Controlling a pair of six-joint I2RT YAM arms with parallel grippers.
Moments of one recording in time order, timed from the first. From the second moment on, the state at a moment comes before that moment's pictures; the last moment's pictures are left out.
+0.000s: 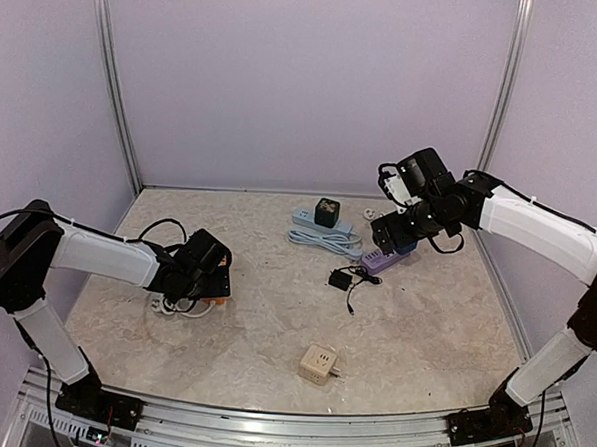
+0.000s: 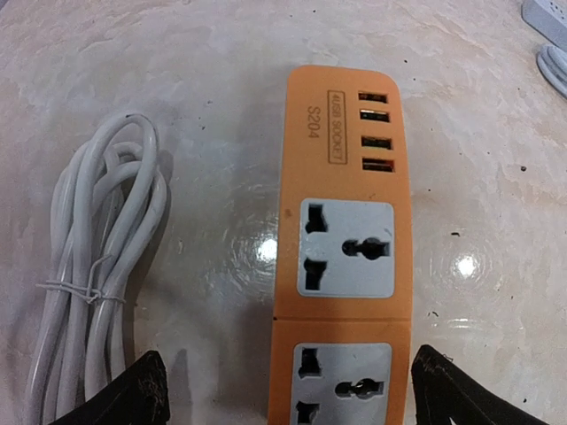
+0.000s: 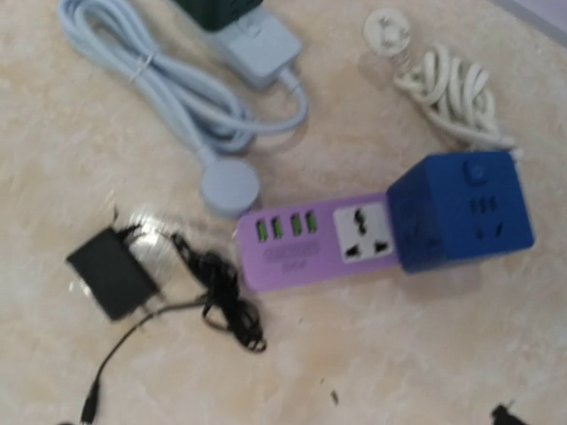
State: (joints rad) left arm -0.71 1.64 0.82 -0.18 -0.49 -0.72; right arm 0.65 1.55 1.40 -0.73 0.26 0.07
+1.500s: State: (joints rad) left arm -0.94 1.87 0.96 0.08 -0.18 -0.04; right arm 0.77 1.52 1.34 -0.76 0.10 0.06
